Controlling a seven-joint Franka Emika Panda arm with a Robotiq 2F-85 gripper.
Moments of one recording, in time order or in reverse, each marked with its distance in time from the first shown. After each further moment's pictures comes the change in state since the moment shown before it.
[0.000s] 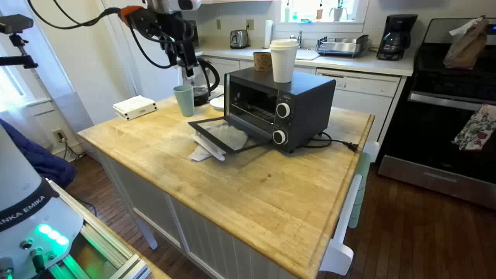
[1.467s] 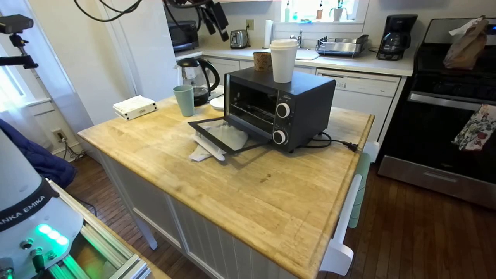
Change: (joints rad) arm -0.110 0.216 0.106 0.324 -0.189 0.158 0.353
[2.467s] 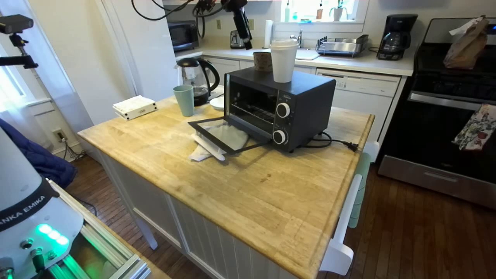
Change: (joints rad) arm 0.032 0.327 -0.082 0.364 -0.145 -0.146 0.630
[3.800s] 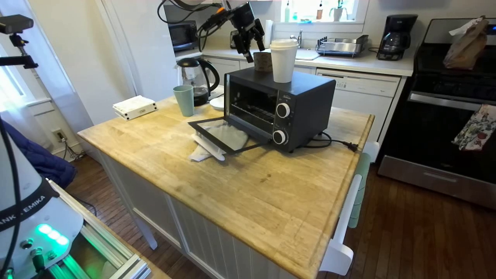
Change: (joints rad) arm 0.074 0.170 -0.065 0.127 -0.060 0.020 0.602
